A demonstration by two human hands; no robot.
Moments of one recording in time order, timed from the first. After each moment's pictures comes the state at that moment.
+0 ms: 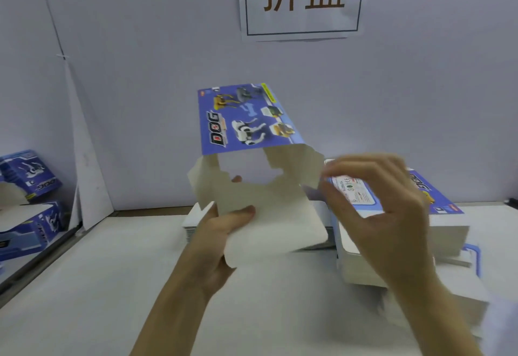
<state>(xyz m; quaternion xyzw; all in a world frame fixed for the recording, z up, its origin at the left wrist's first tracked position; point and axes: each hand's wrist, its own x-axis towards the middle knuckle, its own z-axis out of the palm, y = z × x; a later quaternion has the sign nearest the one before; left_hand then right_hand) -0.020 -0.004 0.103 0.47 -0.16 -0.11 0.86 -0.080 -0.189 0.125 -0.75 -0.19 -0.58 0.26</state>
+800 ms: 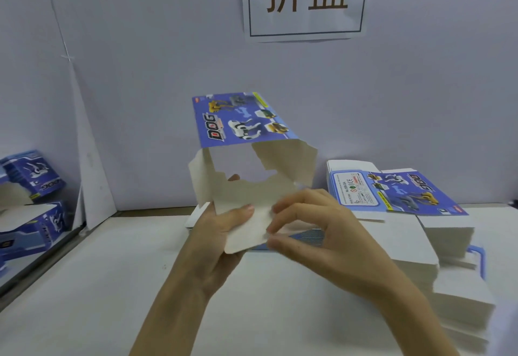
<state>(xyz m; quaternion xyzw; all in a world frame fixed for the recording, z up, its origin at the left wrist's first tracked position) -0.018 0.002 0.106 0.49 -0.21 -0.10 0.84 -0.074 -0.165 0.115 -0.86 -0.24 -0.28 0.36</state>
